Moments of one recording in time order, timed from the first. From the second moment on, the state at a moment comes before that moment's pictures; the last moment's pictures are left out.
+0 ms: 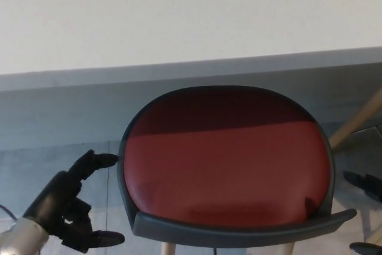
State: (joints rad) left_arm -0.04 0.45 -0.19 0.49 0.23 -0.25 -0.14; right_arm 0.02 -0.60 0.10 0.50 -0.21 -0.33 0.27
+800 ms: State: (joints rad) left_arm -0.20 0.45 -0.48 0.53 0.48 -0.28 -0.10; right_arm -0.13 -0.51 0.24 0.64 -0.33 -0.32 0.18
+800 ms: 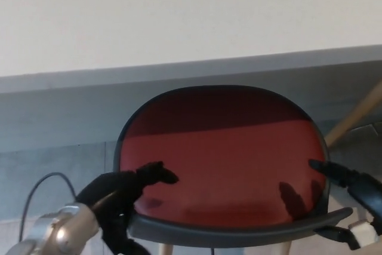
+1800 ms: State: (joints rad) left_arm -0.28 0.23 -0.44 0.95 0.58 -0.21 0.29; right_arm -0.14 -0.48 0.30 0.71 -0.38 -0.33 0.02
